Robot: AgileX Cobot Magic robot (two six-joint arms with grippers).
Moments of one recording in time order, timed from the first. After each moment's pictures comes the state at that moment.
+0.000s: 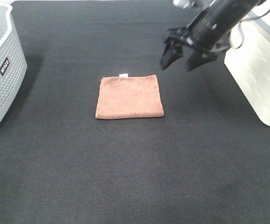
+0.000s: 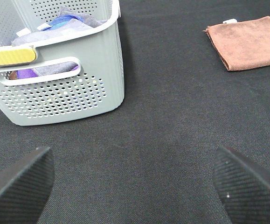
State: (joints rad) left arm -0.01 0.00 -0.51 -0.06 1.06 0.12; right arm 0.26 2.02 -1.58 0.48 0.84 -0.27
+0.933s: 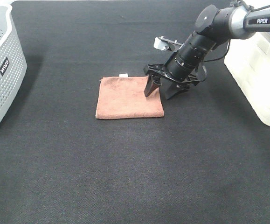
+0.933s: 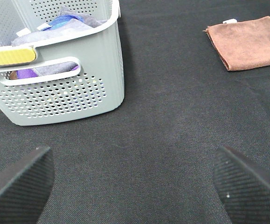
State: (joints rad) left arm -0.01 0.00 -0.51 -0.06 1.06 0.12; right arm 0.26 2.45 -1.91 0.59 0.89 -0.28
